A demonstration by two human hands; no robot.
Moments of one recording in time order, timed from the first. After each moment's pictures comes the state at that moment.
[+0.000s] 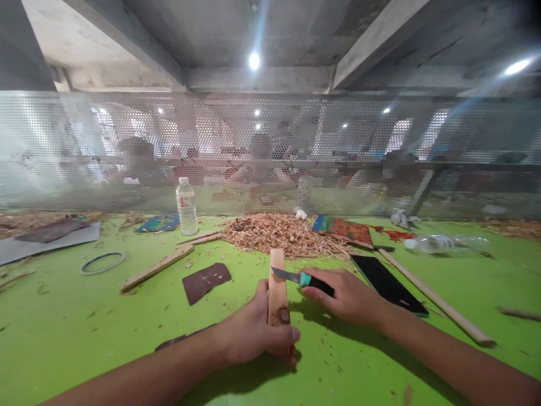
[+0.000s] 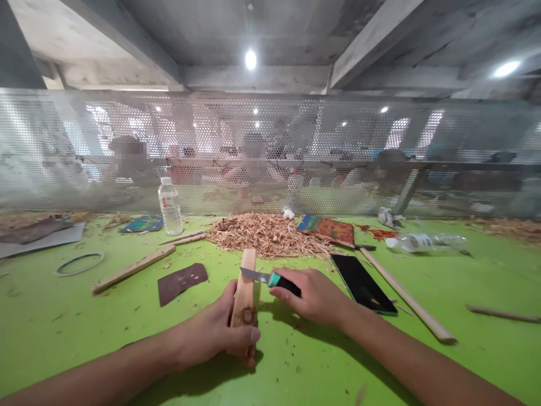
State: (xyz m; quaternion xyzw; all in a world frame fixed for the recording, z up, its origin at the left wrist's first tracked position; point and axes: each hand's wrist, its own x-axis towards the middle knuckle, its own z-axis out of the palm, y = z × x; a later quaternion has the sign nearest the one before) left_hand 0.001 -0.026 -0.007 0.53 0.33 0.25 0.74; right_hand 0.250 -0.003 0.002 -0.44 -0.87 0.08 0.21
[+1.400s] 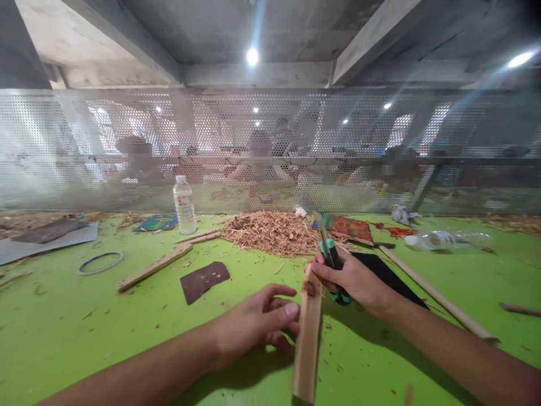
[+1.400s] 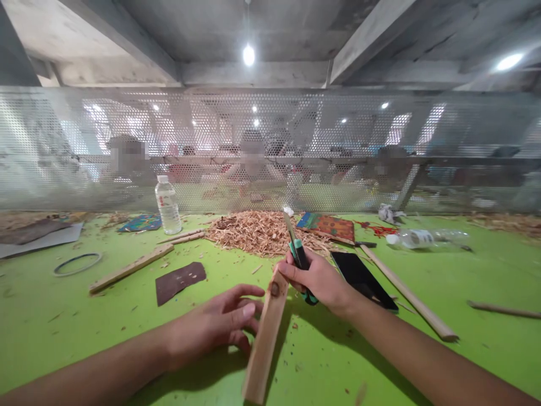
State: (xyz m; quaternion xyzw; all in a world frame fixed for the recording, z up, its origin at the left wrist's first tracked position) left_hand -0.002 -0.019 -0.002 0.49 0.25 0.25 0.79; right_hand 0.248 0.002 0.005 -0.47 -0.63 0.44 0.44
